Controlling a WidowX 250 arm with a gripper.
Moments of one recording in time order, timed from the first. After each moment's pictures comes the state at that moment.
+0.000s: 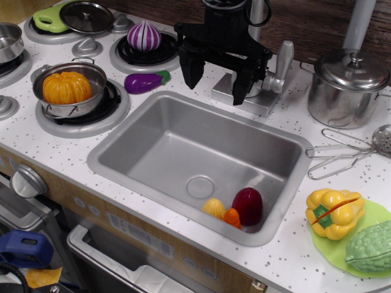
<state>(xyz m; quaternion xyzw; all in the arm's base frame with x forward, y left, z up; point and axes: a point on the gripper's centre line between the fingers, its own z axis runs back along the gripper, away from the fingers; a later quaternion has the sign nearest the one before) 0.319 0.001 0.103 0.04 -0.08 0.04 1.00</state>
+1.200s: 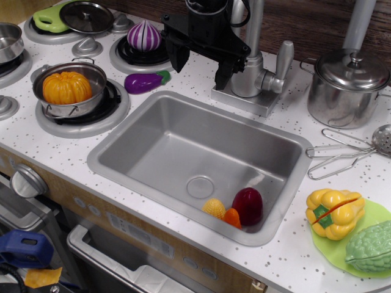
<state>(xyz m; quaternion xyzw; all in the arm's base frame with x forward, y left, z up) 0.346 0.032 0.099 0.09 -0.17 0.03 0.98</state>
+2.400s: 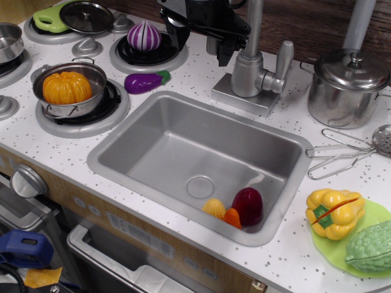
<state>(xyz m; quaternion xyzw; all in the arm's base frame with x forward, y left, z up) 0.363 0.044 0.119 0.10 -0.28 0.06 0.95</state>
